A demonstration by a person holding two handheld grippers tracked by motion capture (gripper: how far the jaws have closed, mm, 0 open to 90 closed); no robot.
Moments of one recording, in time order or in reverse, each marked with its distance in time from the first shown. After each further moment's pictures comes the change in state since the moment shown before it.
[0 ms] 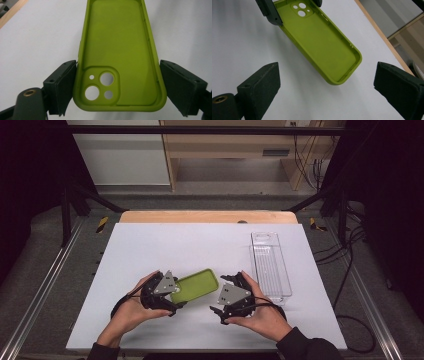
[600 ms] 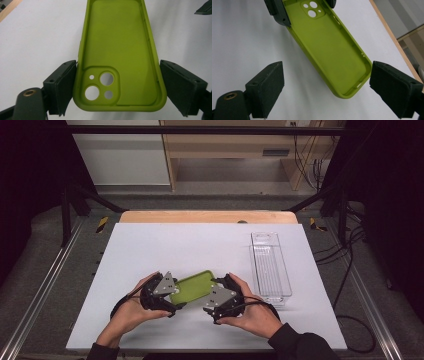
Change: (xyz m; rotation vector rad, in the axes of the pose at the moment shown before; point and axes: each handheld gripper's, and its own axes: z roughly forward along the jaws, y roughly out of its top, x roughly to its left) left arm 0.000 -0.003 0.001 0.007 -0.008 0.003; right arm 0.008 0.012 0.020 0.048 0.047 -0.074
